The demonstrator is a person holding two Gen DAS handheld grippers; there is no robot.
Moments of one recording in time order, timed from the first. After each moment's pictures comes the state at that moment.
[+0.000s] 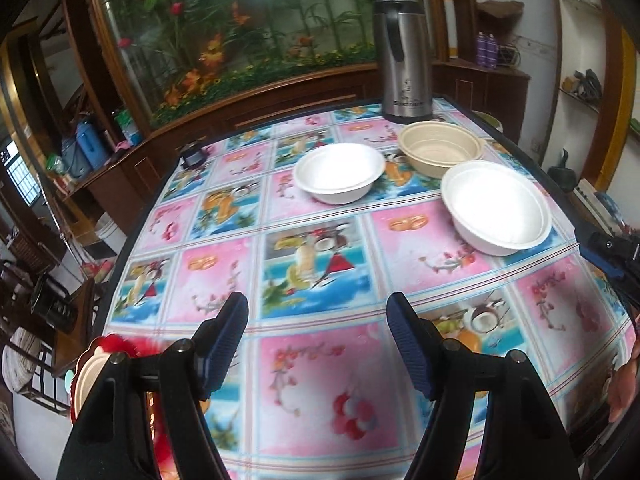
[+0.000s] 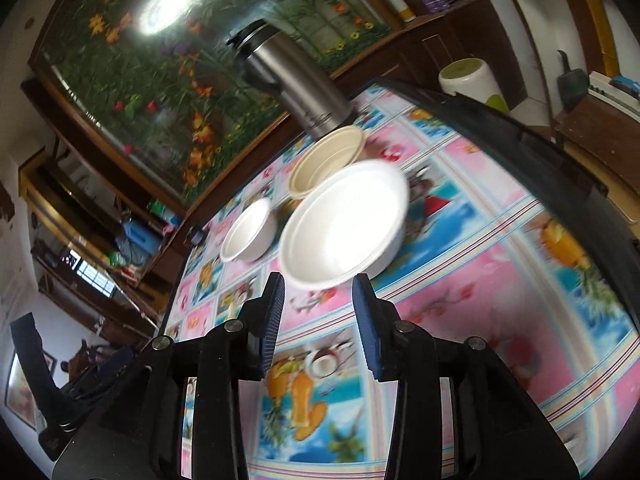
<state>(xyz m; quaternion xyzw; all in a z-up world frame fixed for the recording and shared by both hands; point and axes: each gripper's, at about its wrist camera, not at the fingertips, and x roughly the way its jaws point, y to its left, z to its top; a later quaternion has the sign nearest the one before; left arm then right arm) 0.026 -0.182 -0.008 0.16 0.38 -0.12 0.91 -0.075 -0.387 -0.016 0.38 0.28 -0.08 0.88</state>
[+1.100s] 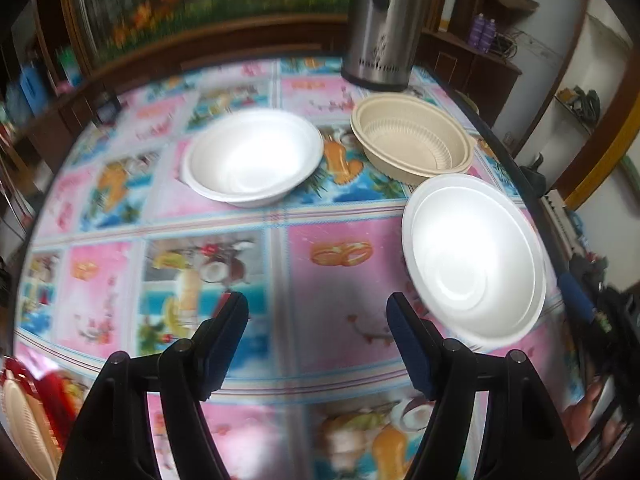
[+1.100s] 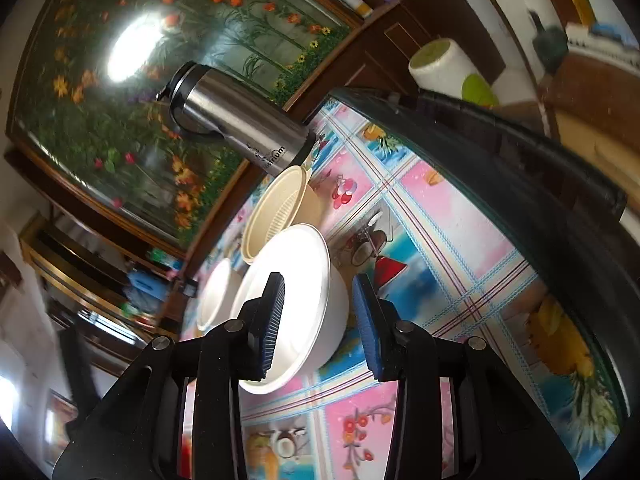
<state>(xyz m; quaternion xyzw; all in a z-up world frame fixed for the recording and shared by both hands) 0.128 -0.253 -0.049 0.07 0.51 -0.18 0.84 -0.042 -0.473 -0.053 0.48 0.25 -0.09 0.84</state>
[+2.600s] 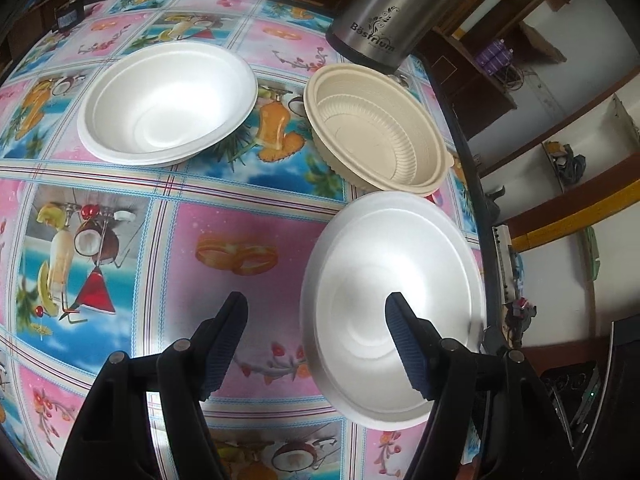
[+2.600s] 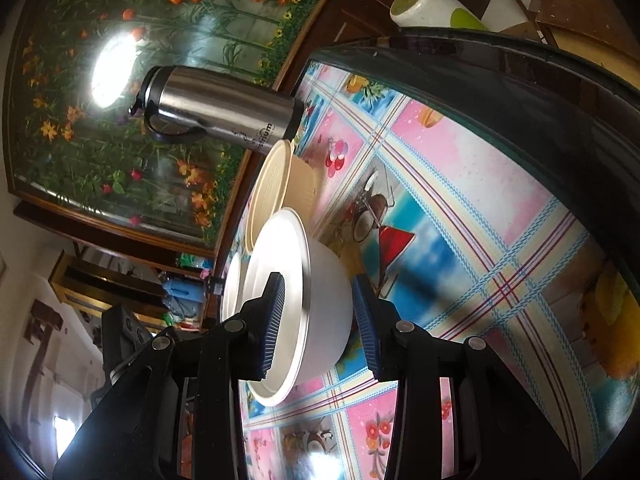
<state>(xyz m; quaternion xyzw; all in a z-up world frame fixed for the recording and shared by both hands) 0.159 -0.290 -0.077 -0.09 0.58 -0.21 0.78 -0.020 -0.485 -0.090 0.57 0.26 -0.05 0.78</state>
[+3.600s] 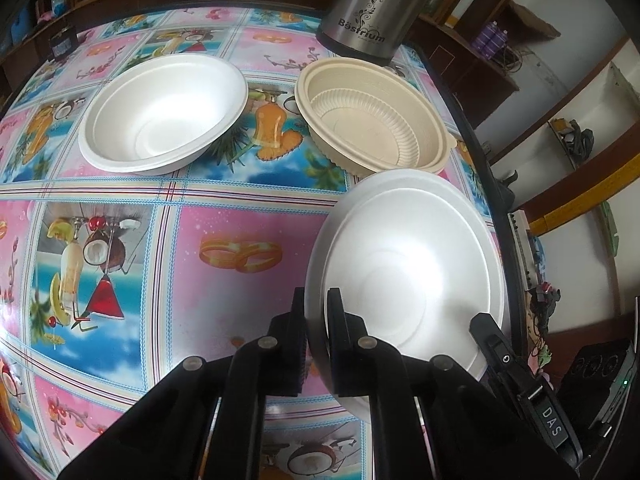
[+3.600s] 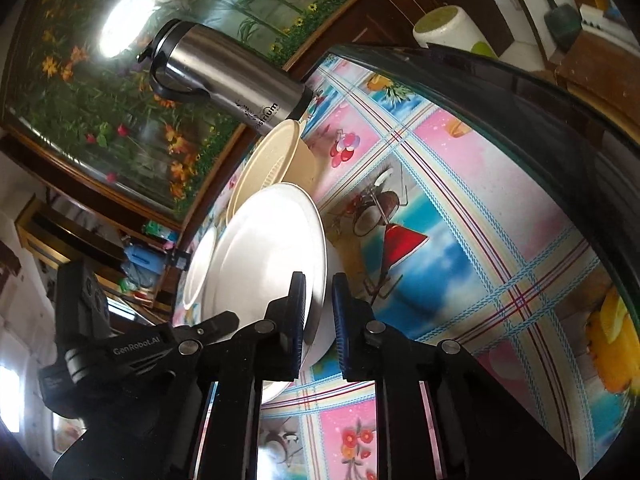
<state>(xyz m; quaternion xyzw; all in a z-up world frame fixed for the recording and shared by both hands) 0.150 -0.299 -0.079 -0.03 0.57 -0.20 0.80 -0.003 -0.464 -0.081 0.46 0.31 -0.06 0.83</state>
